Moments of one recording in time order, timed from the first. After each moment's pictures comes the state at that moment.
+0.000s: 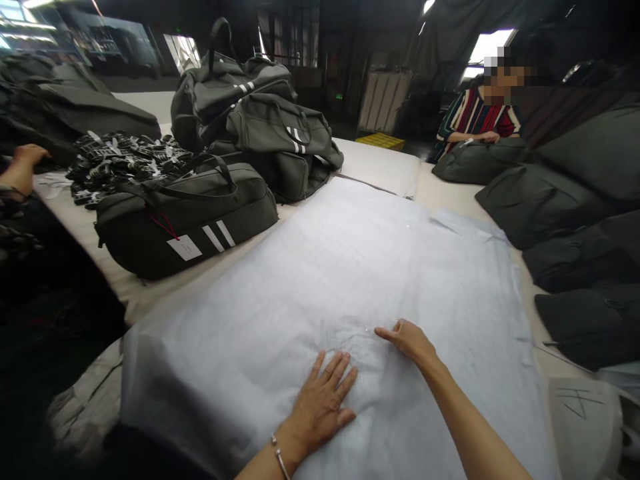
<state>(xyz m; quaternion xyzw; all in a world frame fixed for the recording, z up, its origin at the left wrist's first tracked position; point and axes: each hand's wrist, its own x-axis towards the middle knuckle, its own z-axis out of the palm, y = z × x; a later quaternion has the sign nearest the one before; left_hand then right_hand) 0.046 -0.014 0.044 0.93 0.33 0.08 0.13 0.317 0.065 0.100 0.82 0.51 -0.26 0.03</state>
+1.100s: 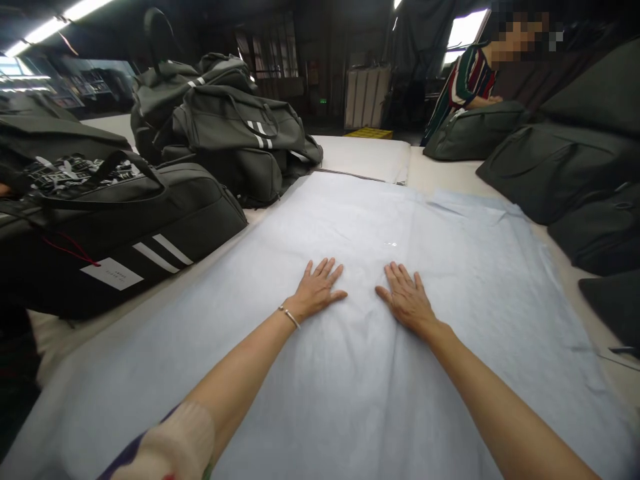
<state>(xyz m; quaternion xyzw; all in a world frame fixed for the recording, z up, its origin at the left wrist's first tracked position) 0.139 0.252 0.057 0.92 0.39 0.02 0.02 0.392 0.173 0.033 0.73 0.68 0.00 -0.07</state>
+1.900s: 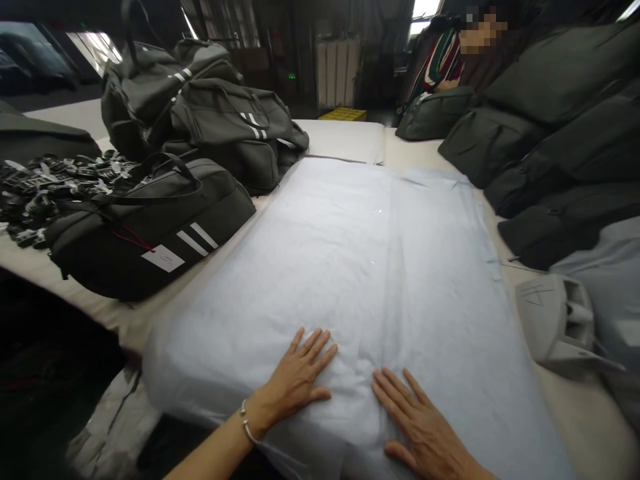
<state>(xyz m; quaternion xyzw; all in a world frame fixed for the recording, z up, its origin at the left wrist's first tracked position) -0.039 0.002 0.080 0.97 0.21 -0.04 0.12 0.242 -0.169 0.065 0.52 0.84 -0.12 -0.08</state>
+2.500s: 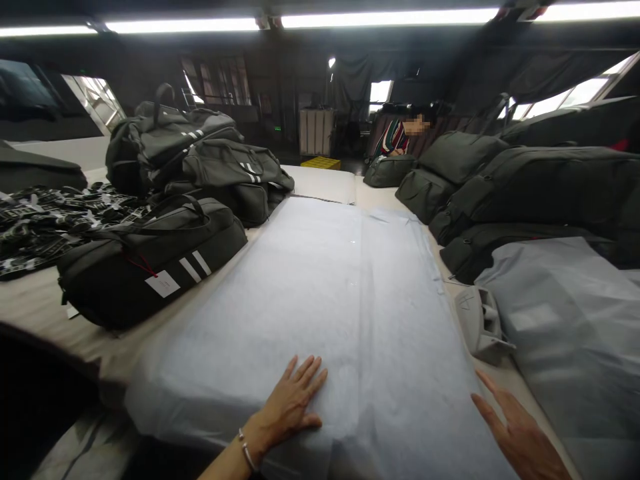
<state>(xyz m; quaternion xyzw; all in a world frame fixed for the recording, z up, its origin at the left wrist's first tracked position) -0.042 -0.023 0.080 0.96 0.19 -0.05 0.17 0.375 -0.269 0.088 0.79 0.56 0.14 -0.21</state>
